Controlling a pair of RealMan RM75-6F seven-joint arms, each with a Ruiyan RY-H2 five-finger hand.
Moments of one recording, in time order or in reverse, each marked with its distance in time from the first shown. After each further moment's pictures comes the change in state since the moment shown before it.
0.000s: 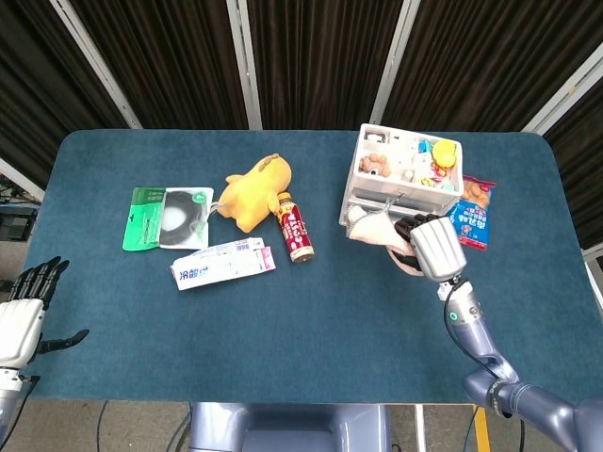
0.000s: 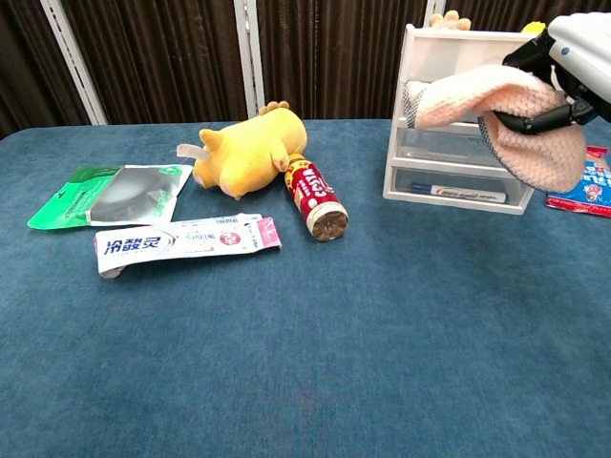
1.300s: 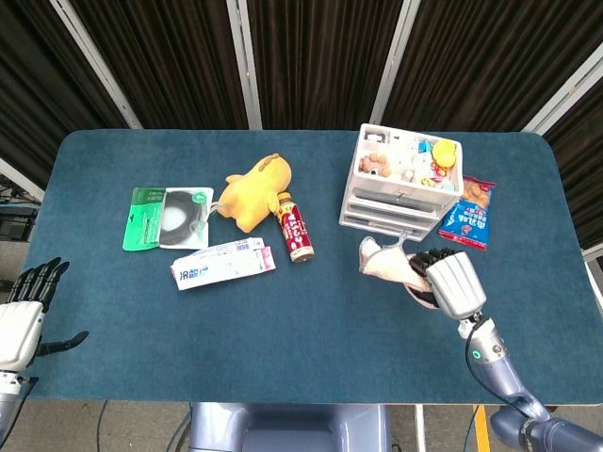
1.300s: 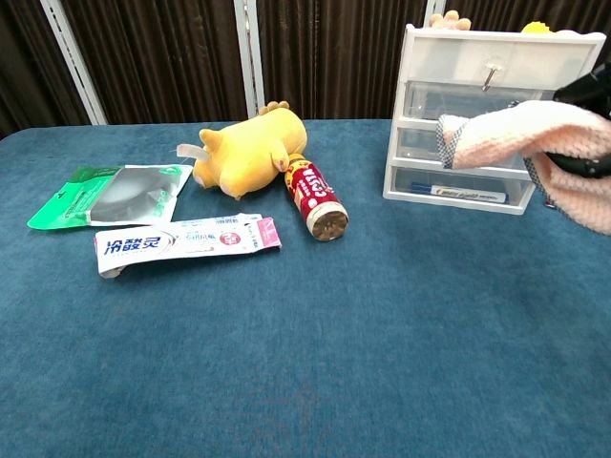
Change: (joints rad) left arm 0.009 -0.002 0.008 0.011 0.033 0.025 -0.004; right arm -0.141 0.102 -0.076 -0.143 -0.117 0.078 -0.048
